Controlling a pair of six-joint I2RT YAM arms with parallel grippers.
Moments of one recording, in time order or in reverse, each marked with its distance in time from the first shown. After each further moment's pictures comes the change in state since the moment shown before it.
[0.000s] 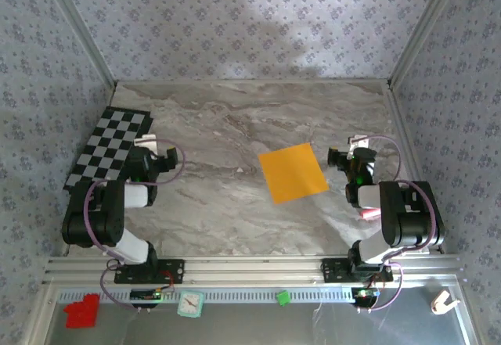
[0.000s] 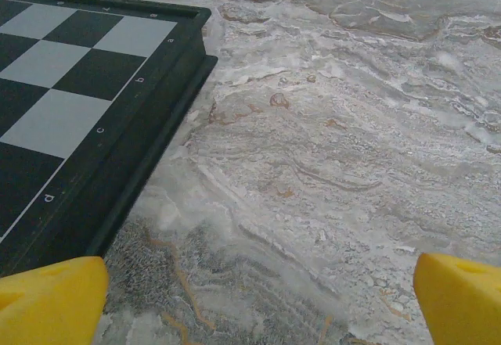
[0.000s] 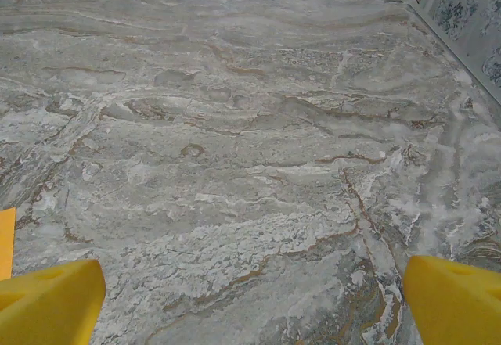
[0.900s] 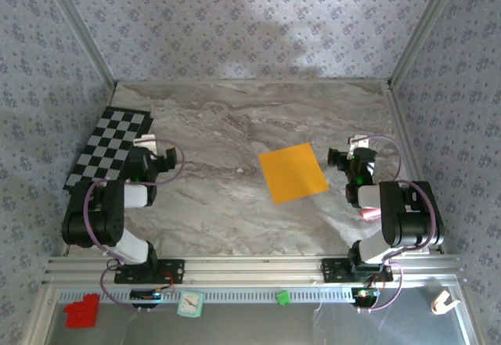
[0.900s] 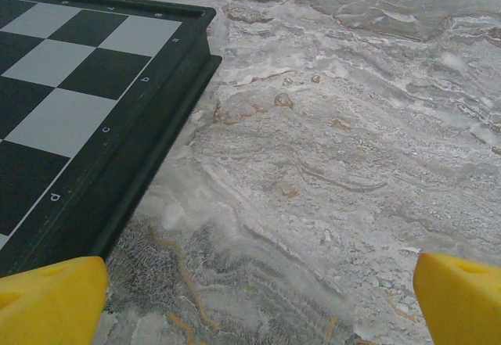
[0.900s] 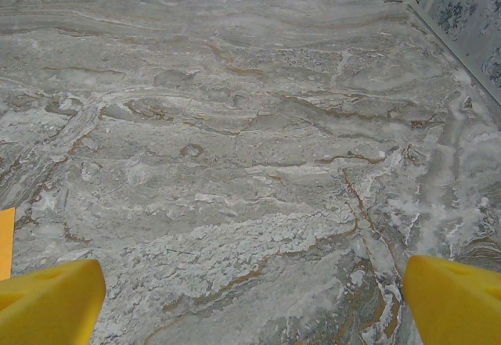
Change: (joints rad) left arm 0.006 0.000 0.000 0.000 0.001 0.000; right arm -0.001 0.000 0.000 0.000 0.000 0.000
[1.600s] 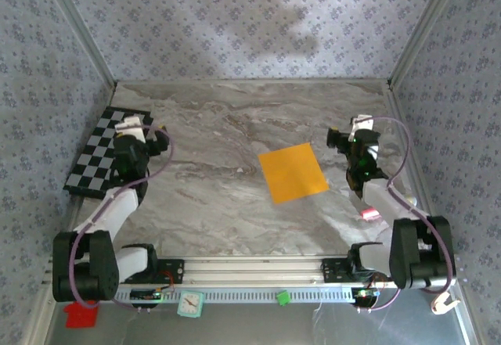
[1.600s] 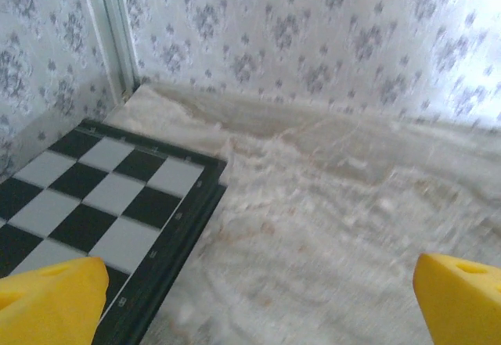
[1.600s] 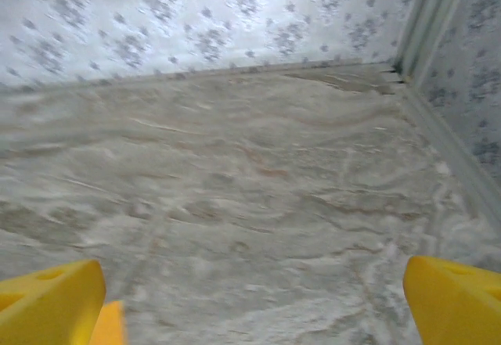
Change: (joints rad) left arm -0.021 -0.385 0.187 -0.397 -0.022 -0.136; right arm 0.096 -0.296 0.245 -0.472 0.048 0.099
